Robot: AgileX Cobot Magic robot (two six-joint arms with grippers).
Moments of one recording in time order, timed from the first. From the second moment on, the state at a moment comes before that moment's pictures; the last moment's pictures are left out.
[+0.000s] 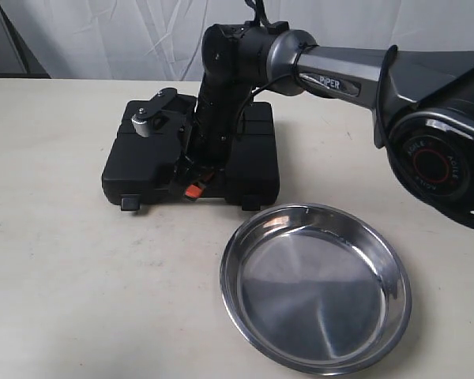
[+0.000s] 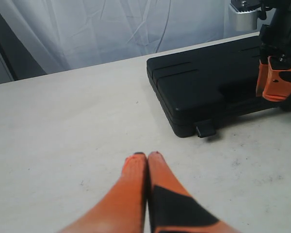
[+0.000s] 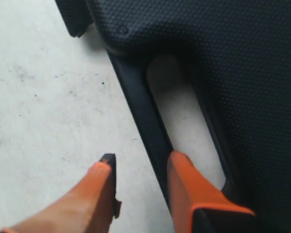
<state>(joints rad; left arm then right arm) -0.16 0.10 0.00 -0.27 0.25 0.38 0.66 2.37 -1.96 0.27 1.09 -0.65</state>
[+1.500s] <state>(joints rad) -0.16 0.10 0.00 -0.27 0.25 0.38 0.67 2.38 -1.96 0.14 1.09 -0.67</state>
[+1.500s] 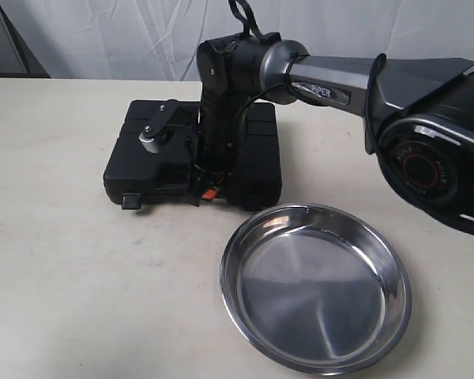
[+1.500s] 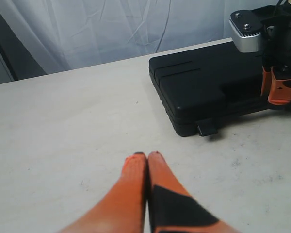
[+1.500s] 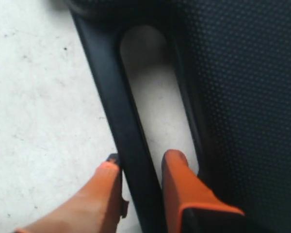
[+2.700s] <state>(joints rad) -0.16 0.10 0.00 -0.27 0.25 0.38 0.61 2.14 -1.96 0.37 0.89 -0.62</state>
